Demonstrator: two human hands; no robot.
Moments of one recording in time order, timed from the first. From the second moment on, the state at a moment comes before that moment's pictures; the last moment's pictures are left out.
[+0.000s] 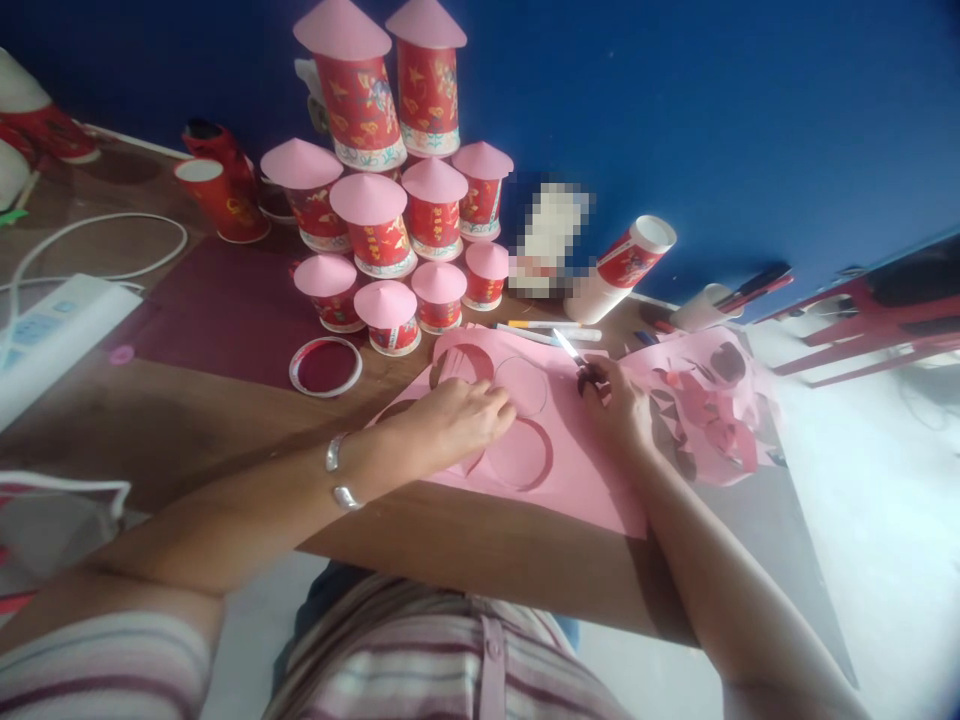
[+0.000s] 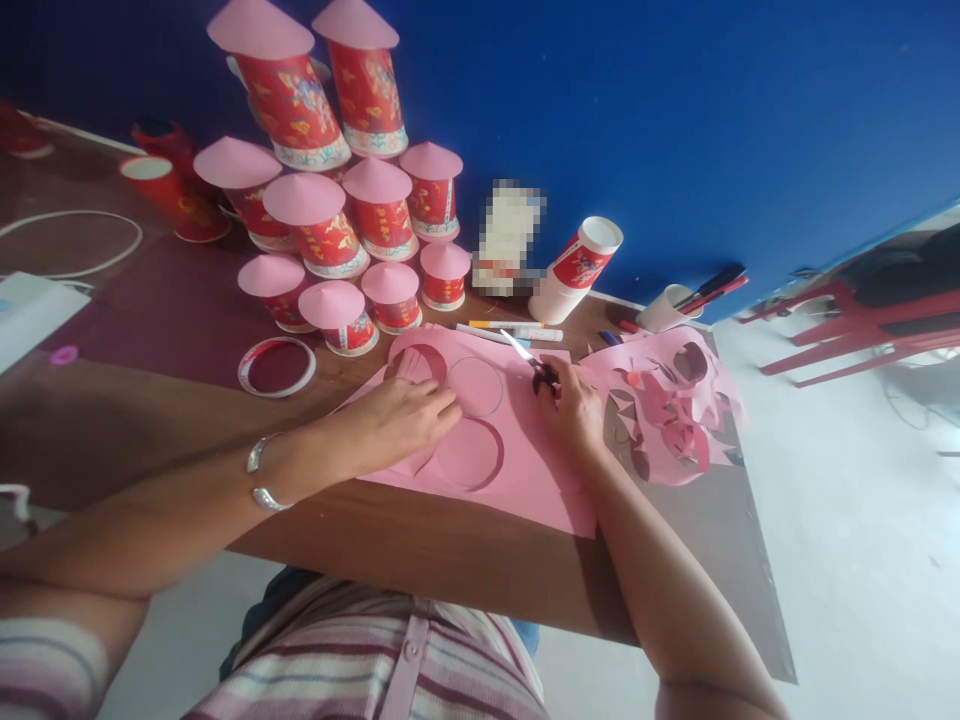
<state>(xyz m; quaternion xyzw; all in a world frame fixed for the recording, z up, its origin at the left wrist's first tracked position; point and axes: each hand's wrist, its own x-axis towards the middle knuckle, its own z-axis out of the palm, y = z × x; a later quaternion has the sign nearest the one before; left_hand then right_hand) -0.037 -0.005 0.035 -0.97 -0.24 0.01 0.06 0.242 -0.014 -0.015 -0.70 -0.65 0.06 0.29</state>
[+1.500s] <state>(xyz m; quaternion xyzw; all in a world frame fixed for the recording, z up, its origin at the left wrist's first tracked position) -0.011 0.018 0.013 -0.52 -0.49 -0.36 -0.61 0.242 -0.020 -0.013 -0.65 -0.66 0.05 0.36</state>
